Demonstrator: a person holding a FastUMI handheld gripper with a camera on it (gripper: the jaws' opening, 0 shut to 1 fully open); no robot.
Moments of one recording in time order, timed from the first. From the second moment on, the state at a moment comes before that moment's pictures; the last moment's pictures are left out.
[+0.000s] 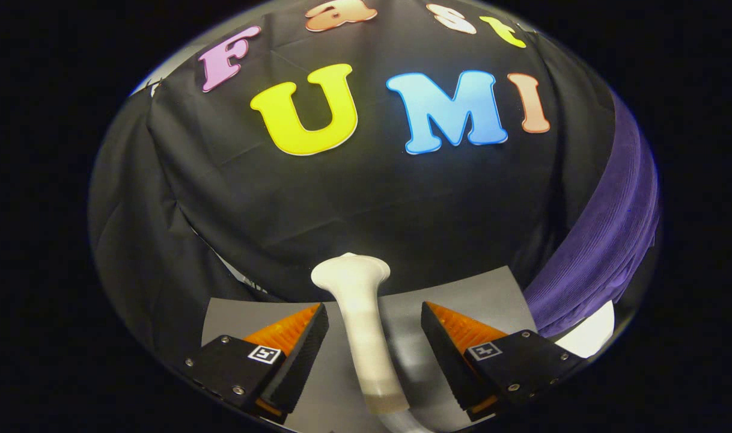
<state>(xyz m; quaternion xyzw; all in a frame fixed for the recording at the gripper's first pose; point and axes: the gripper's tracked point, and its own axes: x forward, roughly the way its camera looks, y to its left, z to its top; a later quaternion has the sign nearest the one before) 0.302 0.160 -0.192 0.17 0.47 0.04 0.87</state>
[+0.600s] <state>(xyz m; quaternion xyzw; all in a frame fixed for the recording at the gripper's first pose) 0.277 0.176 -0.248 0.13 0.54 0.03 0.83</state>
